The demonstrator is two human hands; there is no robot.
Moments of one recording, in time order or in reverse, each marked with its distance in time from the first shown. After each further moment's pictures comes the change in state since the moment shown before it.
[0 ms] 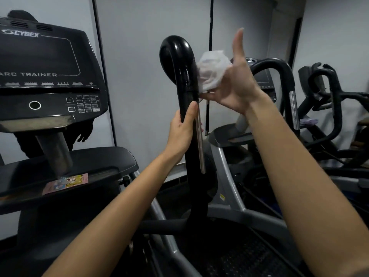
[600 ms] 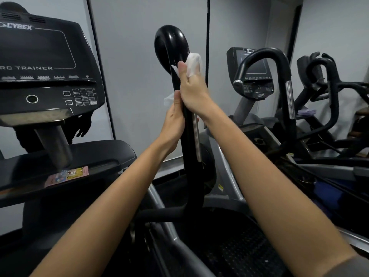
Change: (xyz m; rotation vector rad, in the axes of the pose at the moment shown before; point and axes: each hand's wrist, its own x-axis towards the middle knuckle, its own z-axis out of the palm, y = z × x) left_hand 0.000 0.002 -0.004 0.040 -0.061 -0.073; right_hand 0.021 0.047 0.060 -0.599 0.510 -0.275
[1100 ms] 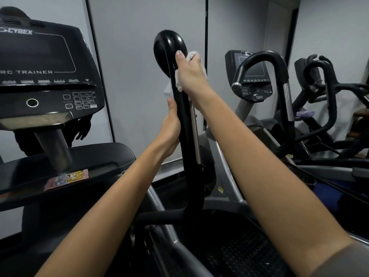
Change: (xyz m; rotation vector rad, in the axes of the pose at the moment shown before) left_hand 0.002 -0.003 -0.009 -0.069 -0.024 -0.157; right_hand 0.023 -0.017 0.000 0.157 0.037 0.198
